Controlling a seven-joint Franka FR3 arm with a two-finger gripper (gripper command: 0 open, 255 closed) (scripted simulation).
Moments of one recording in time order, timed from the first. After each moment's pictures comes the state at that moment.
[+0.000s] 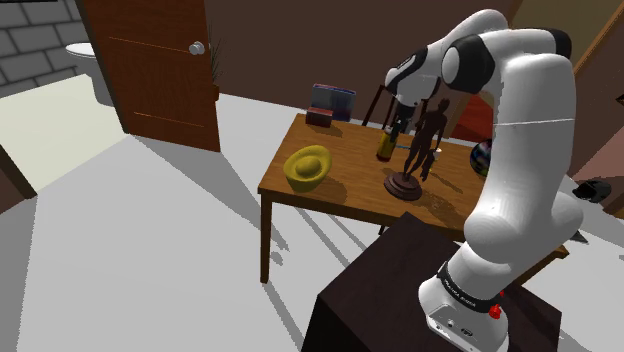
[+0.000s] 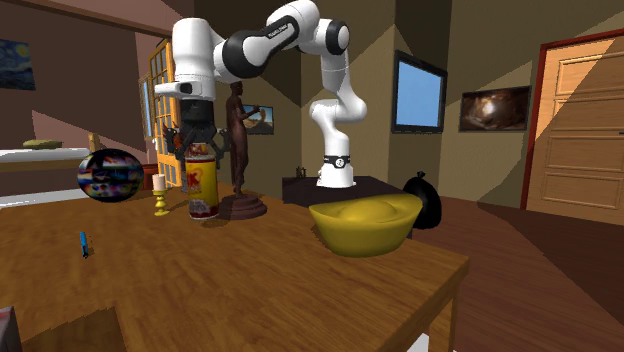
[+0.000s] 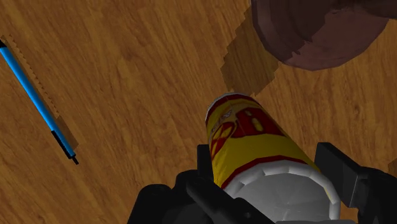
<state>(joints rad) -0.36 0.53 -0.46 -1.72 0.28 2.19 -1.20</state>
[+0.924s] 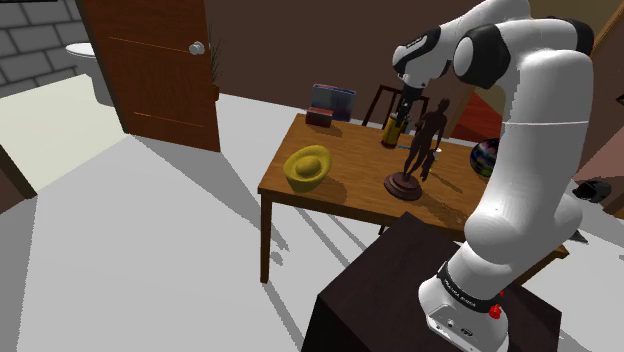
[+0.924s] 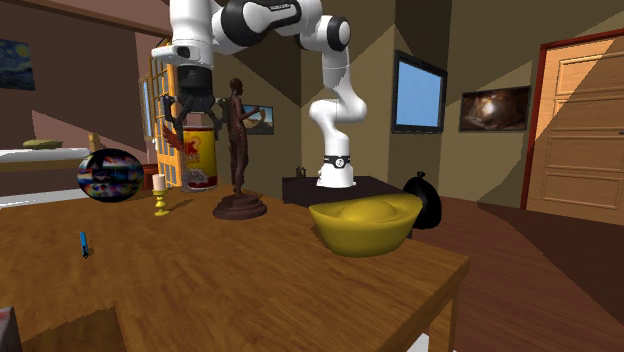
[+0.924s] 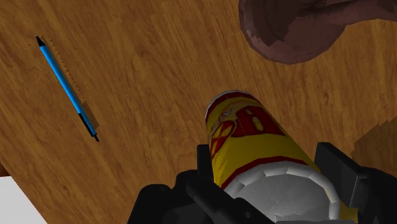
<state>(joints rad) -0.34 0.44 -0.49 -1.65 0.23 2.04 -1.17</state>
